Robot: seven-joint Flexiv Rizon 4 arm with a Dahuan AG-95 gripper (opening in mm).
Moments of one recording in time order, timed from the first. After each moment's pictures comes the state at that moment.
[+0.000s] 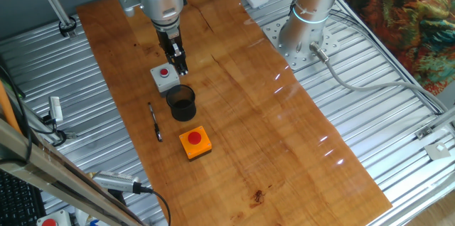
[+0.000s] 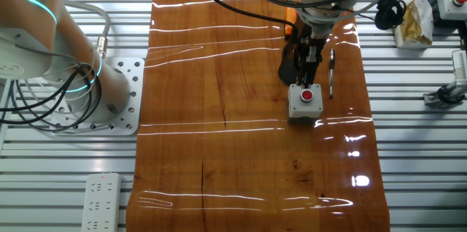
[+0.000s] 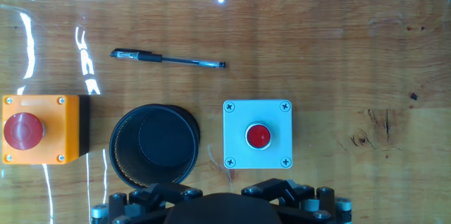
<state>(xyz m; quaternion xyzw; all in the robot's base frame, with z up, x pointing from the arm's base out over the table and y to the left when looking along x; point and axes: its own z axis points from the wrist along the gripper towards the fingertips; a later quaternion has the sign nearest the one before) 0.500 0.000 0.170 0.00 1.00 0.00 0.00</state>
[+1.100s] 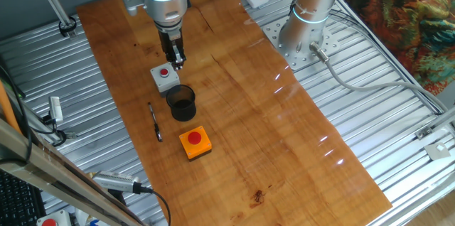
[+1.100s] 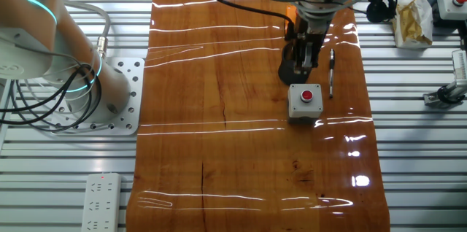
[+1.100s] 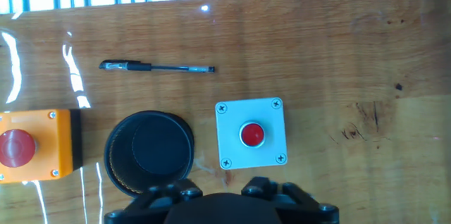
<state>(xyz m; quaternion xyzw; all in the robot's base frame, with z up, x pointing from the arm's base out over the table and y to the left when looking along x) 0.502 0.001 0.172 0.04 1.00 -0.02 0.01</state>
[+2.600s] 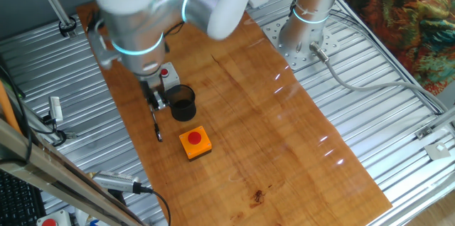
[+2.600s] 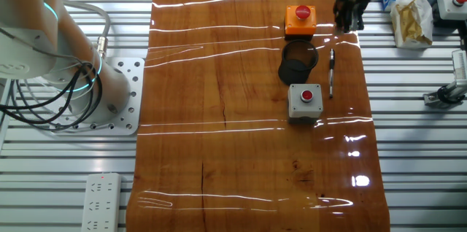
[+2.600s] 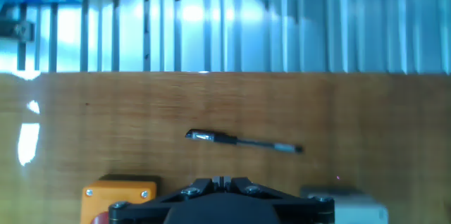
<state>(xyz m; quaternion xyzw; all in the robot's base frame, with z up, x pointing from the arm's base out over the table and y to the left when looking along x) 0.603 0.099 0.148 -0.05 1.00 -0.01 0.02</state>
